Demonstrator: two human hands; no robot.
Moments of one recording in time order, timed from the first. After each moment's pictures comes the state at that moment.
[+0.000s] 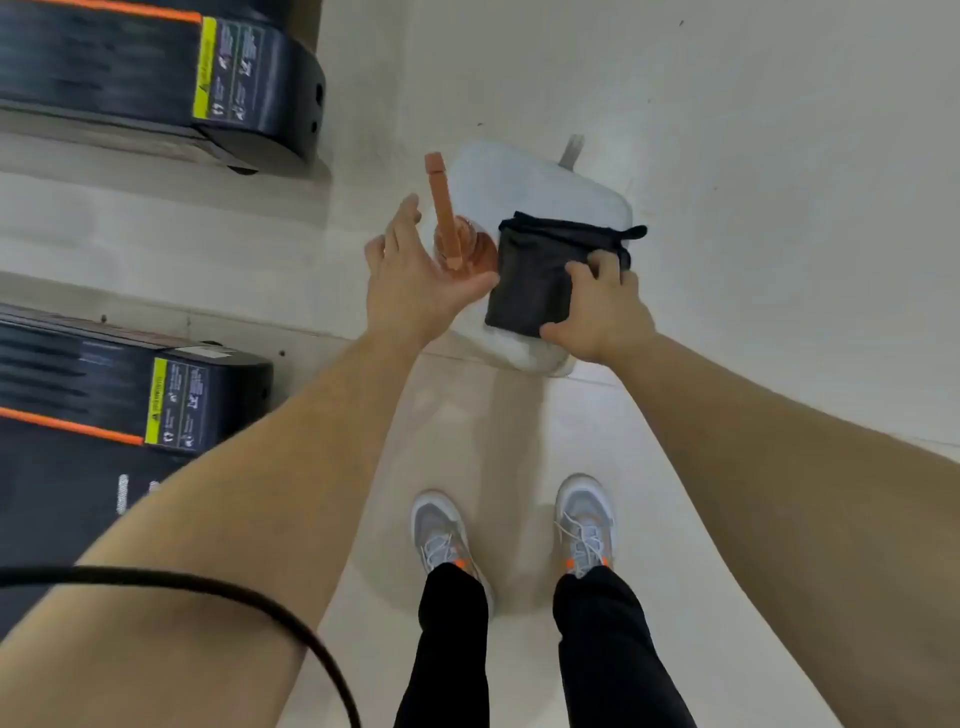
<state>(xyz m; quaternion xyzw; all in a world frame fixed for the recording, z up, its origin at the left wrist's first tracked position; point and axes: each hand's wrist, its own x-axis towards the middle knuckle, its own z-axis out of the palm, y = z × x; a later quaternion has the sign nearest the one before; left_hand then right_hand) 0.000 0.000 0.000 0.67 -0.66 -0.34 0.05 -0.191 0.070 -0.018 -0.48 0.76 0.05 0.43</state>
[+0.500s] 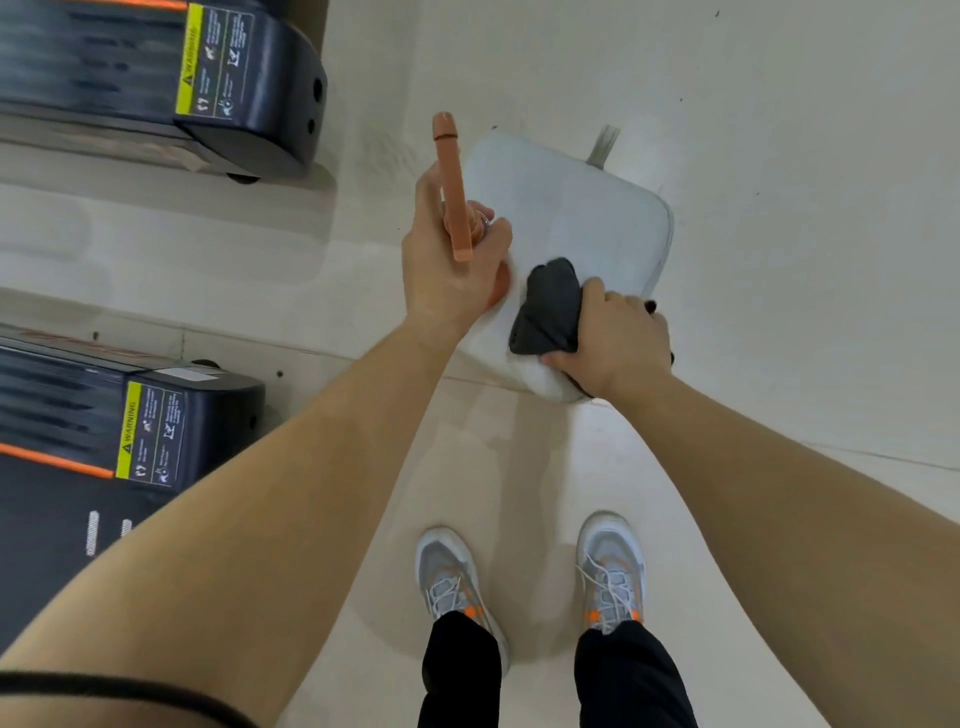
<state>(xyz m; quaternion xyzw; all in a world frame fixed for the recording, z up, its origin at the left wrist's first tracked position) -0.026 -0.022 -0.041 0.64 -0.56 -0.45 0.27 -0.176 0.074 -0.081 -0.53 0.78 0.08 0.32</state>
